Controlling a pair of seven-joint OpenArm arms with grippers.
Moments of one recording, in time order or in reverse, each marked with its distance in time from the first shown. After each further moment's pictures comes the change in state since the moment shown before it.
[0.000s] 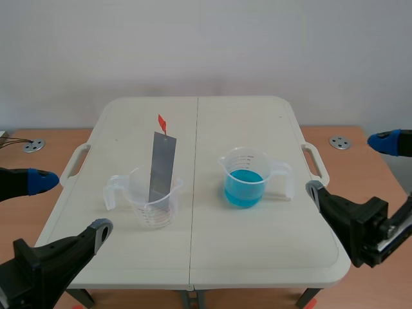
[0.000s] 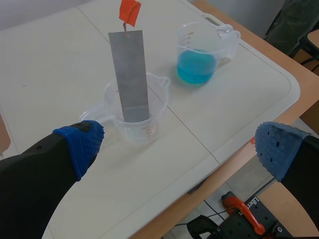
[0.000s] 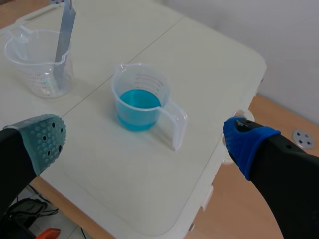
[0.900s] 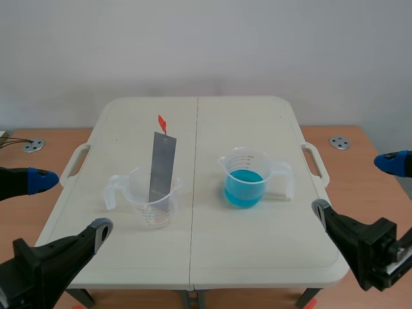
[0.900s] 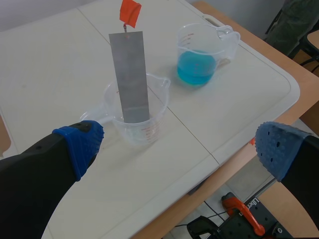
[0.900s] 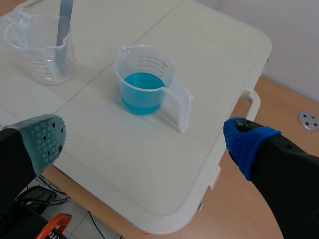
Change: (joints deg) left arm 0.0 0.0 0.0 0.0 0.0 0.0 -0.2; right arm -5.0 0.0 1.2 0.0 2.2 -1.3 0.2
